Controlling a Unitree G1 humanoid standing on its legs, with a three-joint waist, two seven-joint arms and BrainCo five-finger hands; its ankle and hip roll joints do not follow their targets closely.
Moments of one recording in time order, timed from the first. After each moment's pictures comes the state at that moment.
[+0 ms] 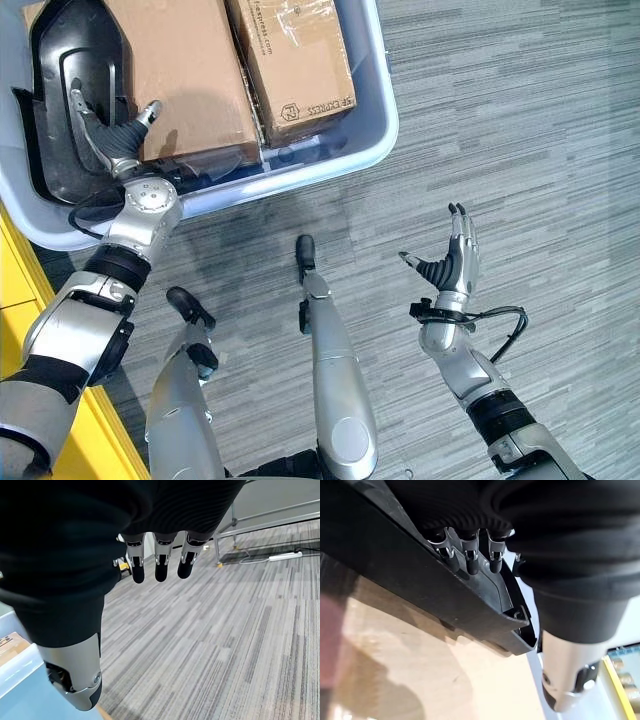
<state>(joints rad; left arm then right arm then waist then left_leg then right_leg) -1.07 0.44 -0.30 0.93 -0.44 -0.23 0.86 -0.25 -0.61 0.37 0.23 -0.10 -0.03 -0.83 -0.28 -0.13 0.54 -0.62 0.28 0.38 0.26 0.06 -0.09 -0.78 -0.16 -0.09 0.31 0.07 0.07</state>
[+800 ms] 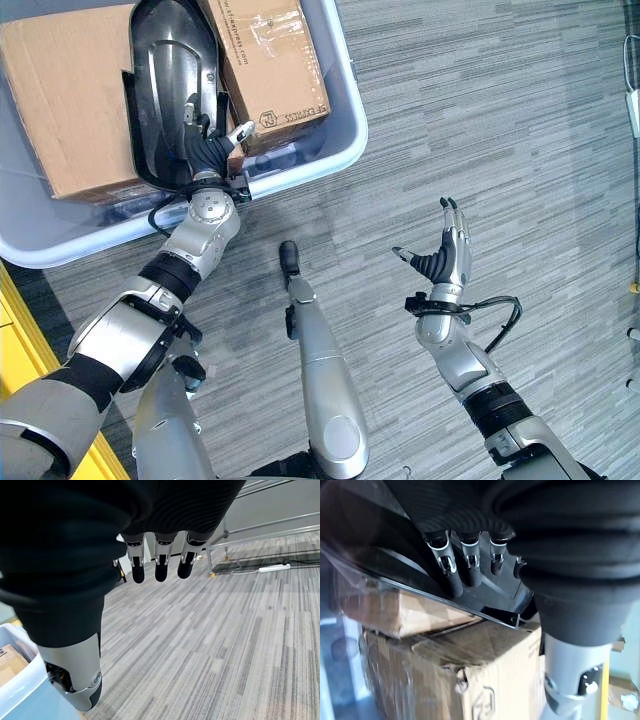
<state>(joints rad) -1.06 0.27 -0.45 0.88 -0.47 -0.24 0.75 -0.28 -0.61 0.39 0.19 -0.08 0.03 -0.78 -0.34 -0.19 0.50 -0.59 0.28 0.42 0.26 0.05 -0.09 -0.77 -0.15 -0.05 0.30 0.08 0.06</state>
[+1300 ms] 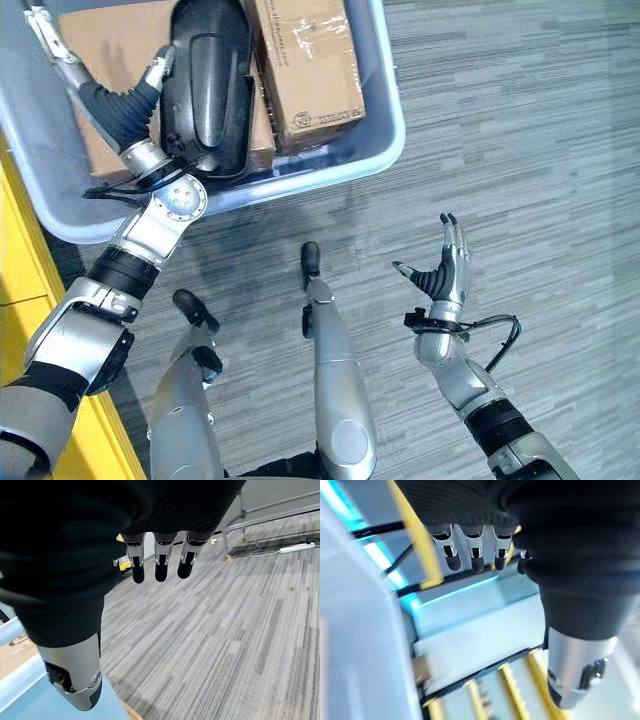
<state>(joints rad) -0.99 0.47 -0.36 0.49 0.23 -0.35 1.32 -0.19 -0.61 0.41 0.19 -0.10 -0.03 -0.88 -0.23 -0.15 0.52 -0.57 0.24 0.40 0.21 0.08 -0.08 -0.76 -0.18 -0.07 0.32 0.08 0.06</state>
